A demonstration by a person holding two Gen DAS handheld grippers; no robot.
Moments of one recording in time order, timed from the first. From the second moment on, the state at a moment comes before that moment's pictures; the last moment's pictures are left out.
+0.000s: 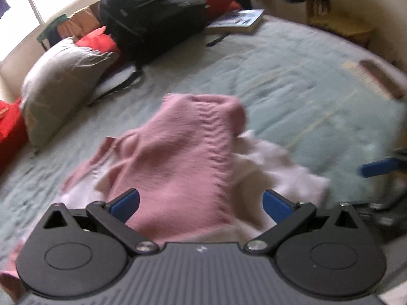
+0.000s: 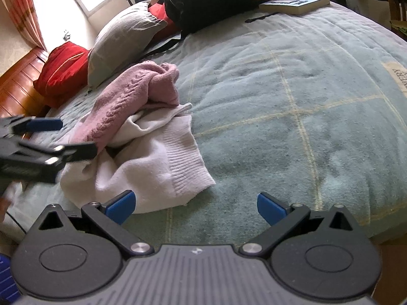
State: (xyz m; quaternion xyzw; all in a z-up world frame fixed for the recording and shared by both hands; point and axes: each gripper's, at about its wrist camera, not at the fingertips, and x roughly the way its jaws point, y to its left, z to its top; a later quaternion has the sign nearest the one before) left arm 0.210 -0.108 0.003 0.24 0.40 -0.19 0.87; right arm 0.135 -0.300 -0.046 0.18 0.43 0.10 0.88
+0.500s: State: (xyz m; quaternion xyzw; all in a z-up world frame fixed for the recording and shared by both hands) left arm 0.277 -0.018 -0.001 0.13 0.43 -0.12 0.89; right arm 0.154 -0.287 -0.042 0.14 0.44 0.12 0.88
